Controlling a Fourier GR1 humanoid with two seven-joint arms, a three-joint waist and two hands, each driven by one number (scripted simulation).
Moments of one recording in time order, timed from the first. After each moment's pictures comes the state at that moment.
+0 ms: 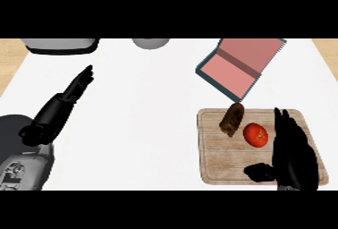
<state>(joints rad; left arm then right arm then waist) -0.22 0.30 -0.02 -1.54 -0.08 -0.19 -0.07 0.06 -0.14 0.25 -1.92 1.14 0.13 0.85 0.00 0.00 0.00</state>
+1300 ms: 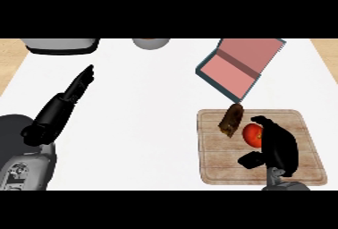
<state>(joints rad) -0.22 0.23 0.04 -1.56 -0.15 -0.24 -0.06 -0.02 -0.11 0.15 -1.61 1.14 -0.02 0.63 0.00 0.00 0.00</state>
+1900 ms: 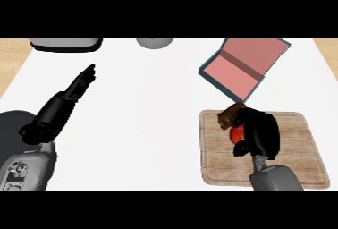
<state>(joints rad) -0.23 0.23 0.05 -1.55 -0.15 -0.28 -0.06 -0.15 -0.12 0.23 -1.50 1.26 -0.09 0.51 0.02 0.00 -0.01</state>
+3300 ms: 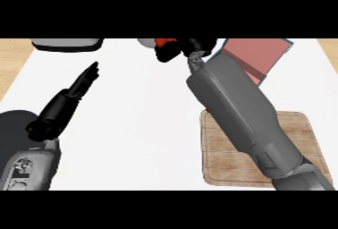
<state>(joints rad) -0.26 0.21 0.05 -1.54 -0.16 -0.27 -0.06 -1.14 -0.04 0.24 -0.95 0.95 -0.20 0.57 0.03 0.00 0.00</state>
